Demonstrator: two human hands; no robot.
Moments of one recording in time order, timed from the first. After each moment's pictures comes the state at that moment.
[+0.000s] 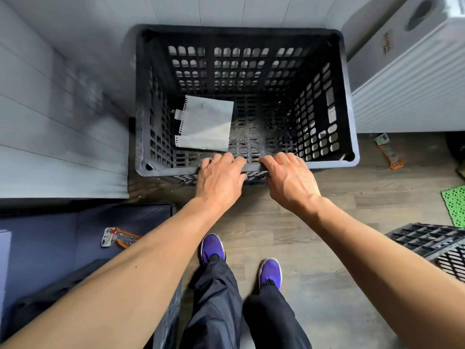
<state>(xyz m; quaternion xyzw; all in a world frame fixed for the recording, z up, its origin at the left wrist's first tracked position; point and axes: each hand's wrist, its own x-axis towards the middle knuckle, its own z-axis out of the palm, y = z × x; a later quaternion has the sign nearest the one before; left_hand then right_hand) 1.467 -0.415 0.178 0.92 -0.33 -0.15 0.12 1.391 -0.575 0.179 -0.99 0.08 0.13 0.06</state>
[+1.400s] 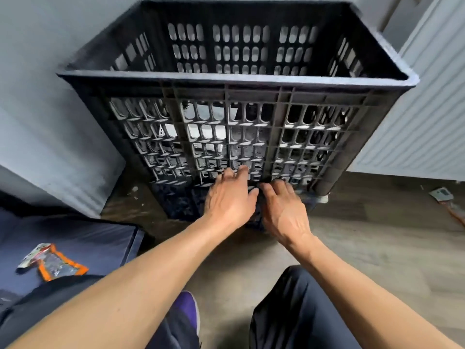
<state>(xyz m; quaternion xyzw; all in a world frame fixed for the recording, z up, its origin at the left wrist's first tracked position) 1.379 -0.476 -0.036 0.96 -0.19 -0.08 0.17 1.326 -0.608 -0.089 -0.99 0.06 -0.06 0.12</state>
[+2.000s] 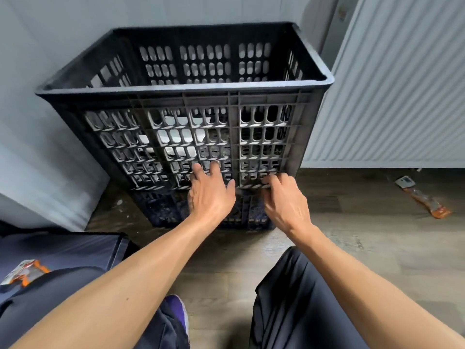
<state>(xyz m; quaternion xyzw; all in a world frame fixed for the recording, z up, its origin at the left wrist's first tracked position) 1.356 -0.503 -0.029 0.98 -0.10 -0.02 0.19 1.287 -0.660 -0.071 -0.97 0.15 -0.13 0.17</state>
